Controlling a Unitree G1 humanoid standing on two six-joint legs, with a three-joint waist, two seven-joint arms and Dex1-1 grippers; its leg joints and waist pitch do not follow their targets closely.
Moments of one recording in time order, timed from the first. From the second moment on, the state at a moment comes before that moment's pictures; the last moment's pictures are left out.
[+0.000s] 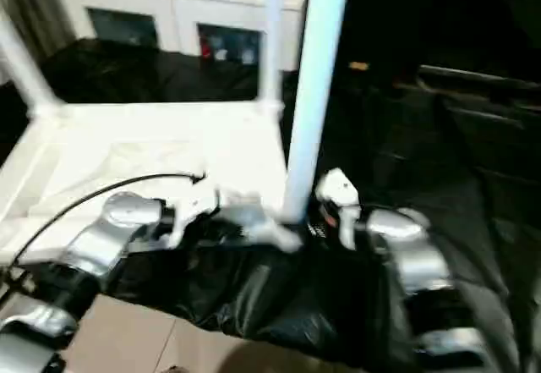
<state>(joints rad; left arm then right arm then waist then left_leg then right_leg) -0.58 0.23 -0.27 0.56 0.08 0.14 -0.97 -0.45 -0.26 0.04 0.57 0.10 0.06 0.84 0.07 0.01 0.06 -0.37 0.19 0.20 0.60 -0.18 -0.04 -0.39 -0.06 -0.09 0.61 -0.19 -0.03</state>
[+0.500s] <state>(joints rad) -0.65 0.12 -0.26 0.67 0.15 0.14 -0.74 -0.55 -0.07 -0.04 0.70 0.04 0.03 0.37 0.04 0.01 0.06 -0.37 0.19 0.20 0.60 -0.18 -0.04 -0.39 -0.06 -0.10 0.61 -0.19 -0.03</state>
